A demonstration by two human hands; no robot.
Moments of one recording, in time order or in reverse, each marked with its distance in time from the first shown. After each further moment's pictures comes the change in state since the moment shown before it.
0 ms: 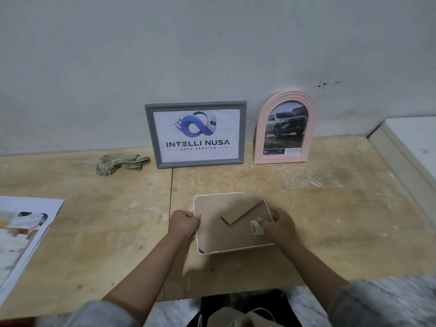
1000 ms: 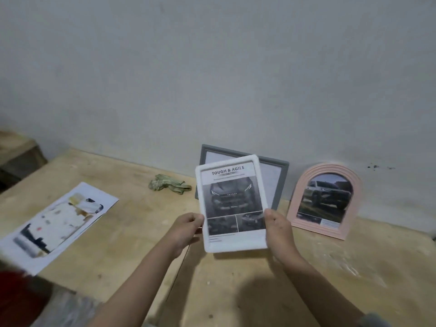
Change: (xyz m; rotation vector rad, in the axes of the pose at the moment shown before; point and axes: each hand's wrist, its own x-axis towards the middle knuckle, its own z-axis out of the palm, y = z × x) left_hand -0.054 0.061 -0.072 -0.509 -0.045 0.089; right_hand 0.007 -0.152 0.002 0.160 -0.283 -0.398
